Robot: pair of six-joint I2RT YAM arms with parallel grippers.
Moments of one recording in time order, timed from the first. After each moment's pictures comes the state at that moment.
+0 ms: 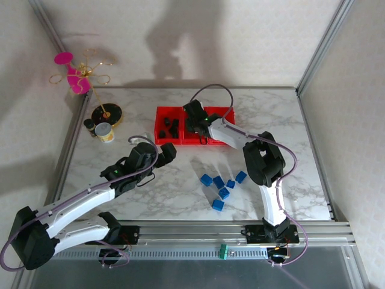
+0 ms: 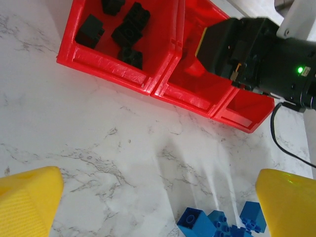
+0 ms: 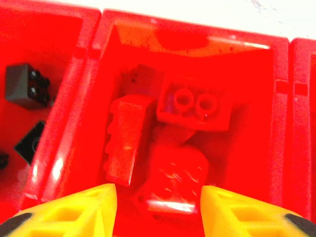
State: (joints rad) left arm -0.70 1.02 0.68 -0.28 -0.27 -0.97; right arm 0.70 2.09 1.64 -0.43 0.29 0.35
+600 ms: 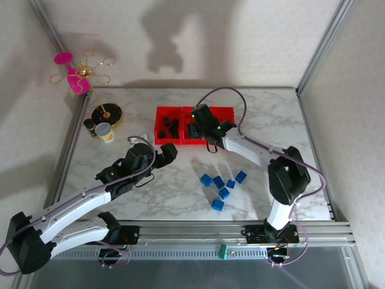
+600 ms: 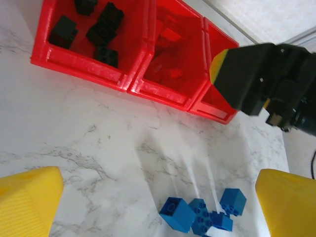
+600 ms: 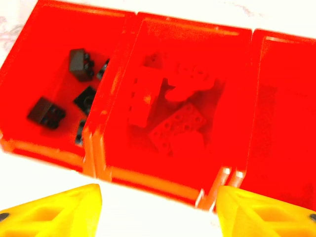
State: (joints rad) left arm -0.72 0.96 0.69 -0.28 -0.22 -0.95; right arm 0.75 1.74 1.37 -0.44 0.25 0.38
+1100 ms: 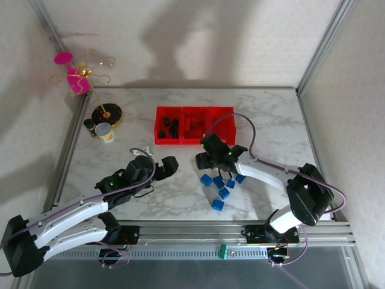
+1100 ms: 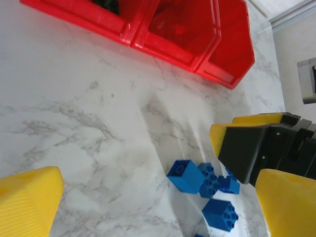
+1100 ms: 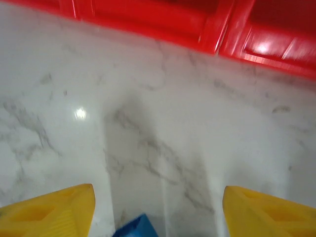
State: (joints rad) left arm -0.81 0.88 0.56 -0.28 -0.21 -1.01; right arm 0.83 1.50 0.96 -0.47 0.17 0.45
